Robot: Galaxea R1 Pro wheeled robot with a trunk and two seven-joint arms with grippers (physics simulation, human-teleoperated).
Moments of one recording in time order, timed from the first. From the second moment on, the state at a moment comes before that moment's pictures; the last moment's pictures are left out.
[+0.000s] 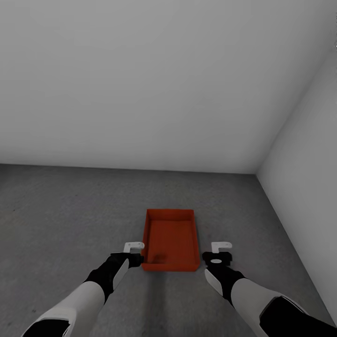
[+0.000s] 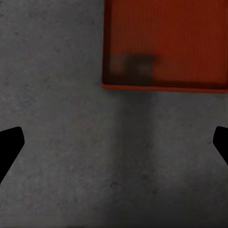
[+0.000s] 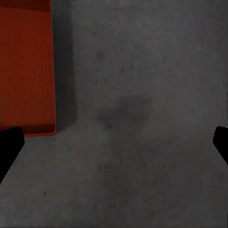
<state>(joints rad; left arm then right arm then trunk) -0.74 -0.11 0.00 -0.39 0.04 0.38 0.09 -0.82 0.09 0.61 -0.14 -0.51 -0.01 -0.47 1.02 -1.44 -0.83</state>
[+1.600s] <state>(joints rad) -0.74 -0.10 0.00 -0.18 0.05 0.37 0.09 -0.78 0.09 0.61 0.03 -0.52 -0.01 -0.24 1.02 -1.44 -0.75</state>
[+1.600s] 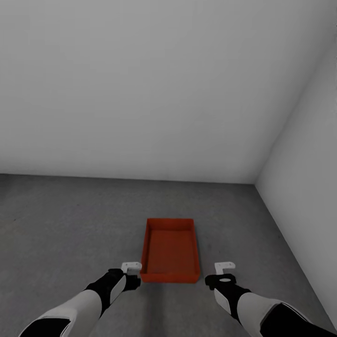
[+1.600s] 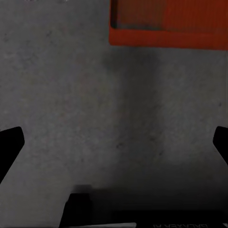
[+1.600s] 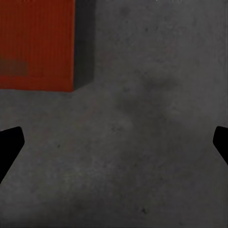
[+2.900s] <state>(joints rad) -0.73 -0.04 0.00 -0.01 0.07 0.30 0.08 -0.62 0.09 0.61 0.03 -0.51 -0.02 -0.24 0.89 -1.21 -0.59</state>
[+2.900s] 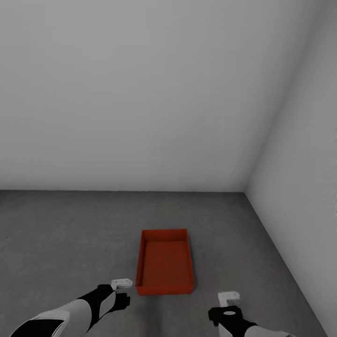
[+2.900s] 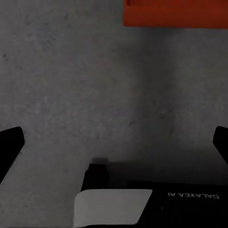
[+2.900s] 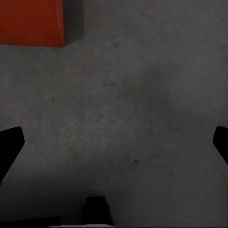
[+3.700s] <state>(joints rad) -0.65 -0.01 0.00 0.00 0.07 0.20 0.08 -0.40 0.09 0.61 0.03 -0.50 -0.04 -0.24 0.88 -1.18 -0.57</state>
